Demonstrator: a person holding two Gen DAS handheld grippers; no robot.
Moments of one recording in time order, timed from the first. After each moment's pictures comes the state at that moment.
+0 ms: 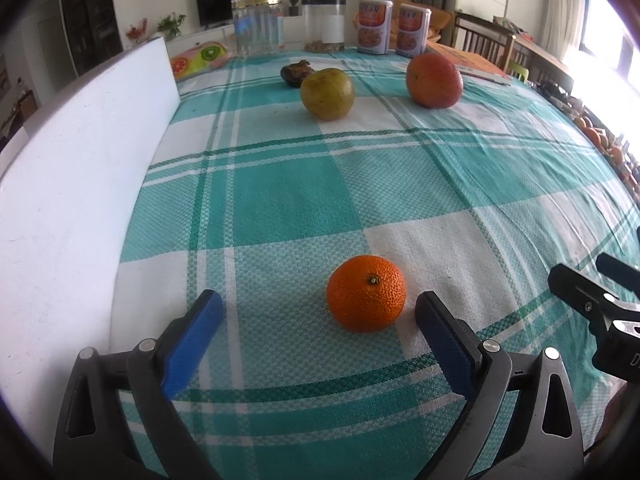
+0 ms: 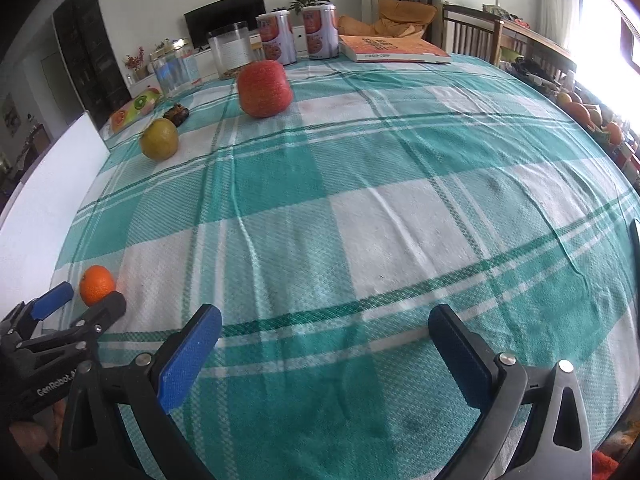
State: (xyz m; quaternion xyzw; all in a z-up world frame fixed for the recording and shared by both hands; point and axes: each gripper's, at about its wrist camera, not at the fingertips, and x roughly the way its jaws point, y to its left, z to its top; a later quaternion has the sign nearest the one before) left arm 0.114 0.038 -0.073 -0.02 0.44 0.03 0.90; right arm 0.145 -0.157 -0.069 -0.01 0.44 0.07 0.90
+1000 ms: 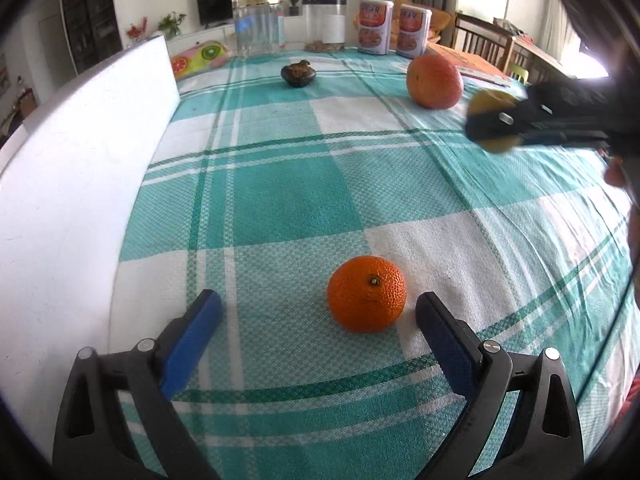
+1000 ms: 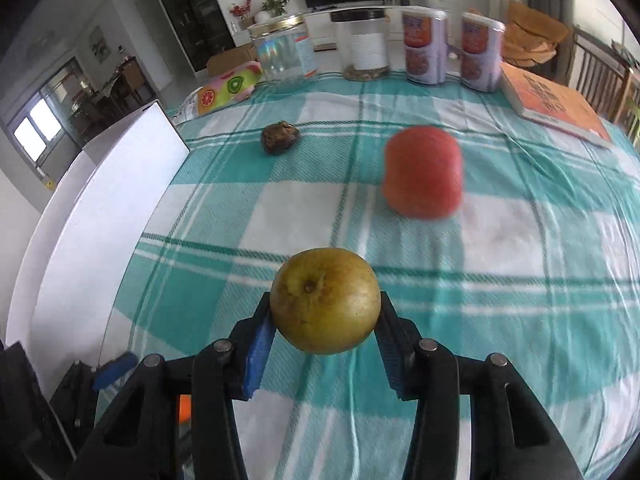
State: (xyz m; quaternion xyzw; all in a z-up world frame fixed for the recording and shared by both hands) left arm 0.113 0.038 -0.073 -0.02 0.44 0.03 0.90; right arm 0.247 -0.132 -0.045 0.00 0.50 0.22 0.84
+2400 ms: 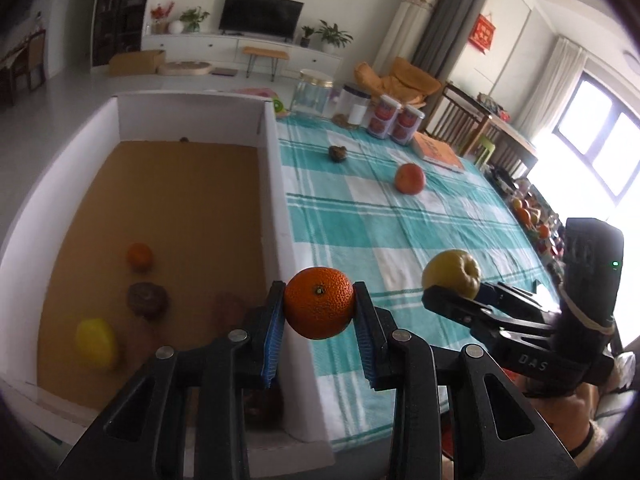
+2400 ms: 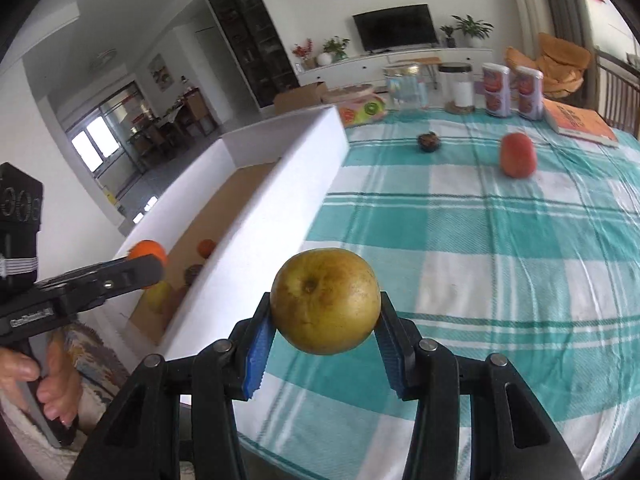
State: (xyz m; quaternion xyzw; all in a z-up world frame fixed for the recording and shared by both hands) left arm -0.036 0.179 0.067 -0.16 0.39 -0.01 0.91; right arm 0.041 -0.019 0.037 0.01 0.40 0.37 0.84
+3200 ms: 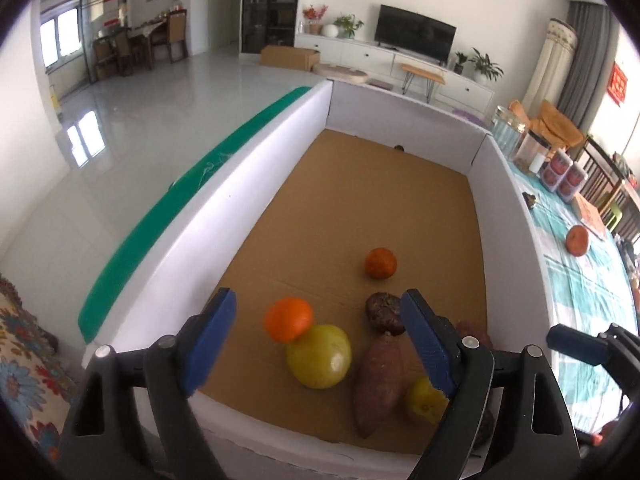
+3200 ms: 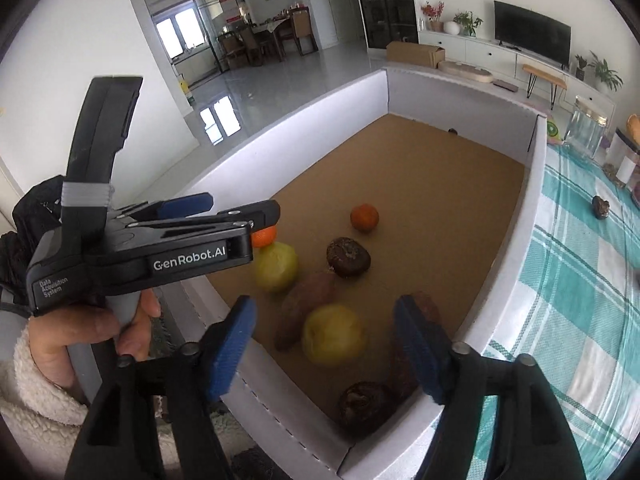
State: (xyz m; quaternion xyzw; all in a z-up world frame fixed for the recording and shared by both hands) left arm -0.061 0.292 0.026 -0.17 0.38 0.24 0.87; right arm -0.001 0.145 0.027 -0.13 0.41 0.48 0.77
